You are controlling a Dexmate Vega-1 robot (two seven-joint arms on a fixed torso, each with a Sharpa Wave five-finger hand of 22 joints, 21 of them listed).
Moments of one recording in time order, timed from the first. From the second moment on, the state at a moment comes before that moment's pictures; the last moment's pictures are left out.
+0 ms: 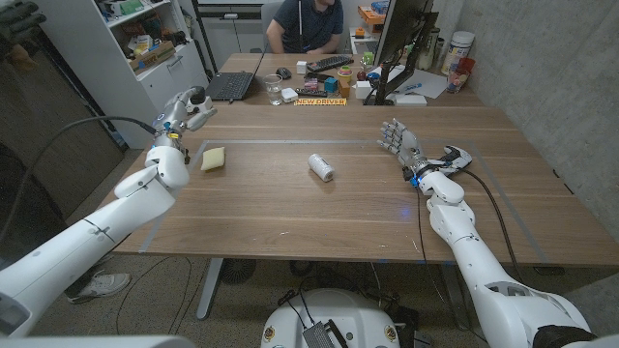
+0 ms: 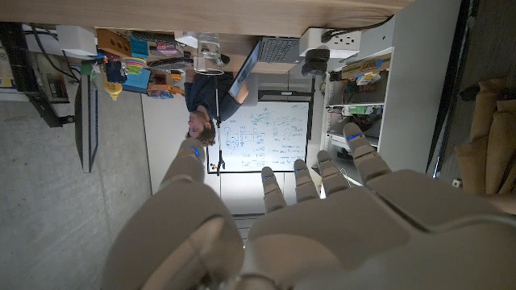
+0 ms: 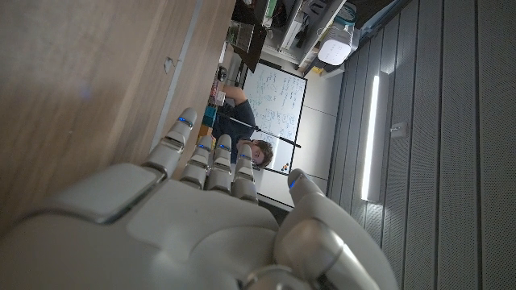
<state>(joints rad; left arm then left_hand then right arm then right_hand) 0.92 0.93 0.34 -1.87 0.17 0.61 0.49 0.44 -0.10 0.45 -0.15 0.20 0.08 -0.22 0.18 0.18 0.00 -0.04 0.20 0.21 -0.01 0.06 0.18 0.18 0.12 0.22 0.24 0.19 -0.79 -0.12 0.02 -1.13 0.21 0.26 0.35 0.08 0.09 0.42 0.09 0.18 0.23 0.01 0.19 0.19 0.24 0.10 0.20 0.20 0.14 0.07 0.19 0.20 0.33 0.08 0.20 0.18</state>
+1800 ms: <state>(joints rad) 0.71 0.90 0.53 -1.69 0.17 0.67 0.26 0.43 -0.14 0.38 -0.14 0.23 -0.08 -0.22 0.17 0.18 -0.13 -0.02 0.20 0.20 -0.08 0.09 0.18 0.18 0.14 0.22 0.22 0.19 -0.80 -0.14 -0.01 -1.13 0.21 0.31 0.35 0.06 0.07 0.40 0.09 0.19 0.23 0.01 0.19 0.19 0.24 0.10 0.20 0.20 0.14 0.08 0.19 0.20 0.33 0.08 0.20 0.18</state>
